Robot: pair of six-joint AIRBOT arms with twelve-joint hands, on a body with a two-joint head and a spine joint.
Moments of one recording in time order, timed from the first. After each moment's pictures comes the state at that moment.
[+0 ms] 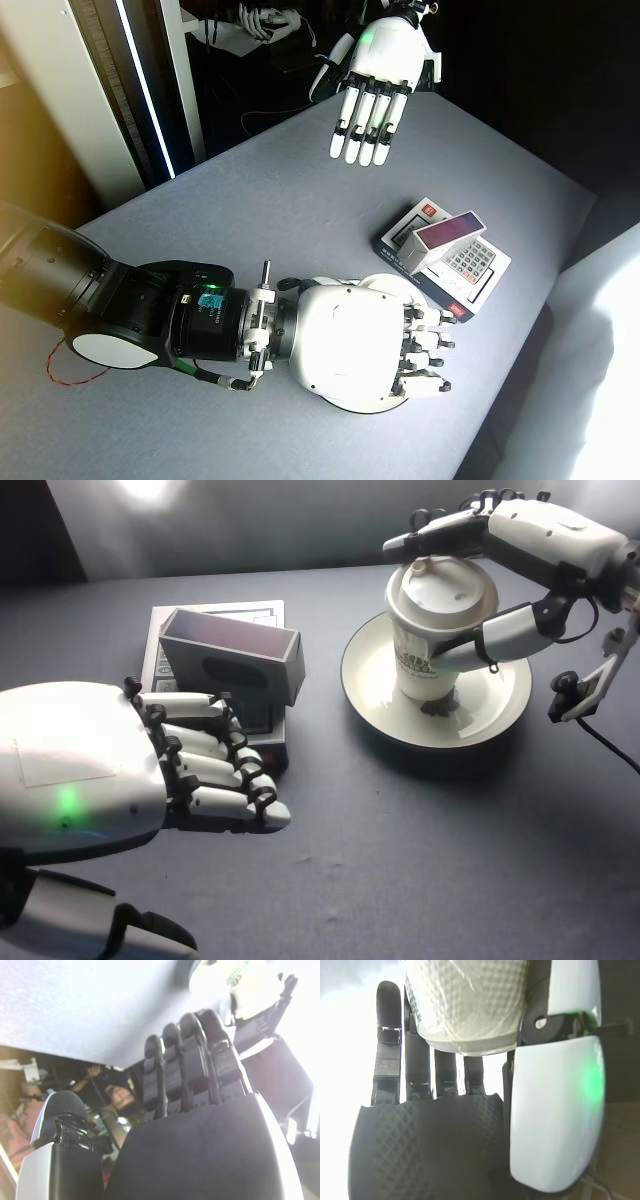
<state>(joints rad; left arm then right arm) 0.35 -0.57 0.74 1.05 -0.57 0.23 -0.34 -1.28 1.51 -0.06 0.72 -0.39</state>
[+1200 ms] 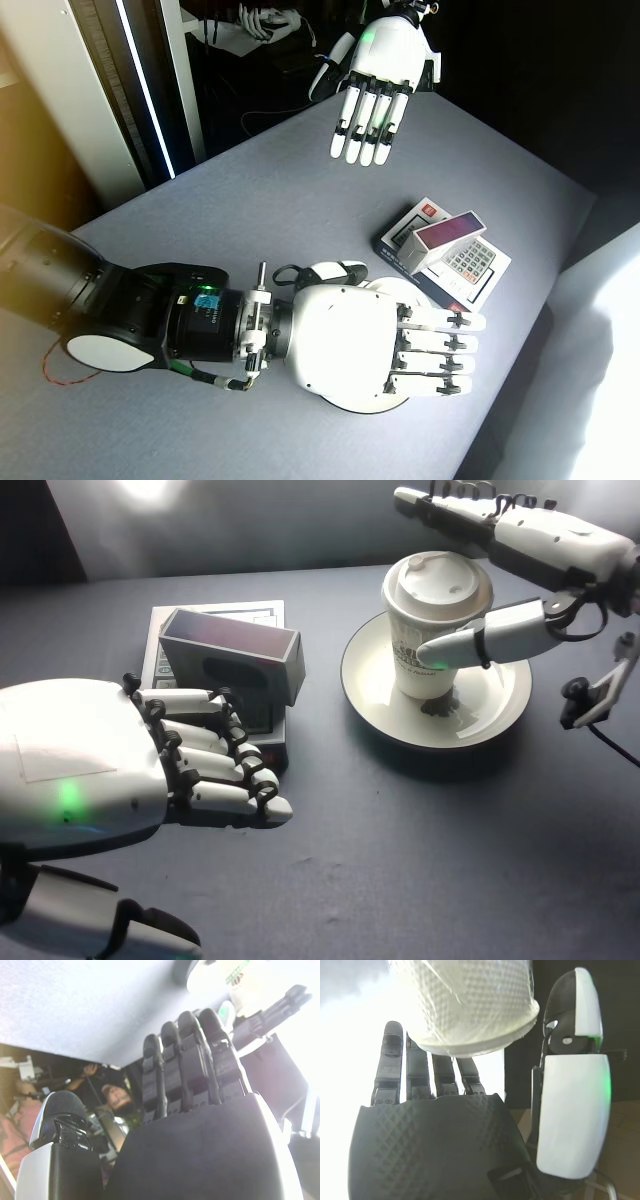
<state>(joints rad) 0.35 -0.57 0.74 1.04 -0.56 0.23 -0.35 -1.25 1.50 -0.15 0.70 -0.30</state>
